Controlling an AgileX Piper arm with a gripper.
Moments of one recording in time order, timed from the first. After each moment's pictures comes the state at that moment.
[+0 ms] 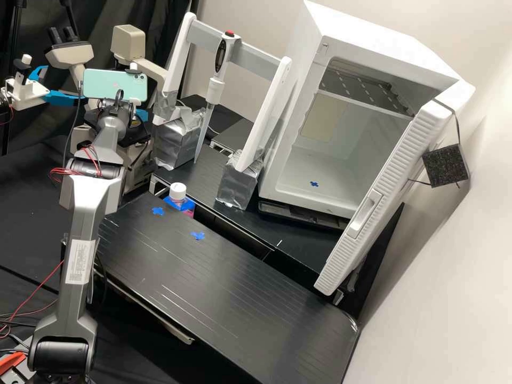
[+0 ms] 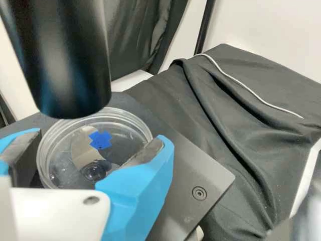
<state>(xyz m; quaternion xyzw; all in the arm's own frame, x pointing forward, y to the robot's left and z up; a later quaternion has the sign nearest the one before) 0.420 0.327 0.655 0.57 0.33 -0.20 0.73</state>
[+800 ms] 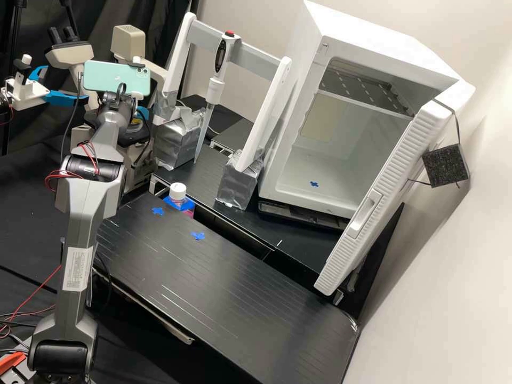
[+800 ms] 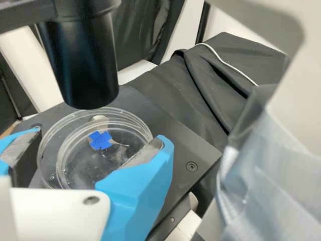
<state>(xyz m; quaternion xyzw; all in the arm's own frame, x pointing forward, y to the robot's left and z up) 0.399 0.334 0.691 0.57 0.33 -0.19 0.73</state>
